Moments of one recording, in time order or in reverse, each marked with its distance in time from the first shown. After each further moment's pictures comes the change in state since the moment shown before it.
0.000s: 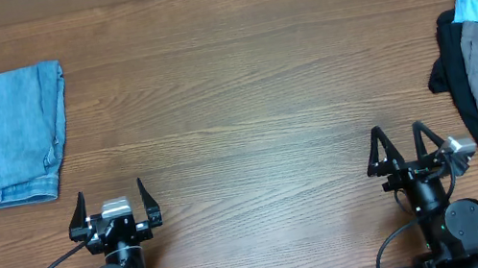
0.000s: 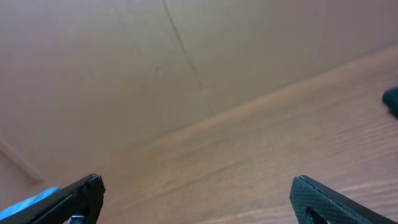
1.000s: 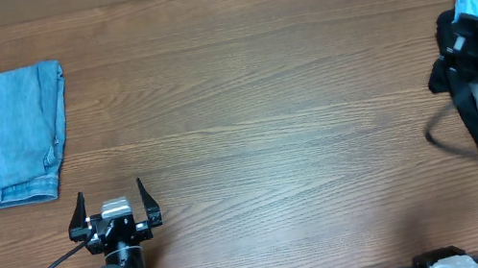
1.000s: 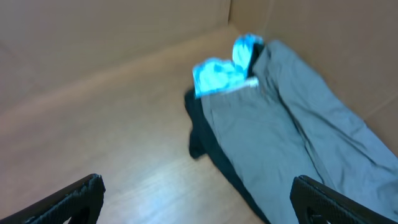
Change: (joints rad) left arm 0.000 -0.001 -0.001 0.003 -0.002 0.000; right arm -0.001 1.239 1.760 -1.338 0.558 -0.090
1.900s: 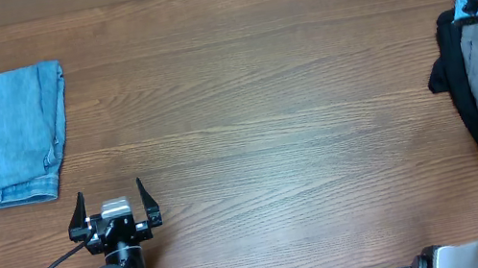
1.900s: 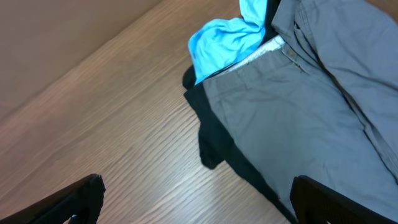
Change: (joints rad) left arm 0.000 0.000 0.000 0.000 -0.002 0.000; right arm -0.406 0.322 0.005 0.227 -0.372 -0.035
